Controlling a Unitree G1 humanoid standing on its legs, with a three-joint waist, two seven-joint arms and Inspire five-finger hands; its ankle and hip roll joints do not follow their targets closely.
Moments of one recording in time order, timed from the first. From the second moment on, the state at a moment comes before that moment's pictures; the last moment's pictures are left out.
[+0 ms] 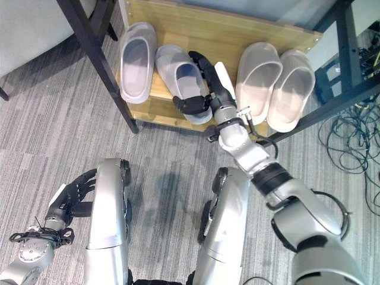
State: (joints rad) left arm 0.15 0.75 -0.31 0.20 -0.57 -0.30 0.17; right arm -0.98 -0.68 0.71 0.47 0.39 -0.10 -0.37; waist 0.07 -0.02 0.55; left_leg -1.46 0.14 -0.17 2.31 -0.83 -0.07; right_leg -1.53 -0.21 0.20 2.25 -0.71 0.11
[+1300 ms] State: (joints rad) left arm 0.14 0.74 -0.31 0.21 -0.57 -0.30 0.17; right arm -0.98 -0.78 0.61 0.36 0.12 -0.02 -0.43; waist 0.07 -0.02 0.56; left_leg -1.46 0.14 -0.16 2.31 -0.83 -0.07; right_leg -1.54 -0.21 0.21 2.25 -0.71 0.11
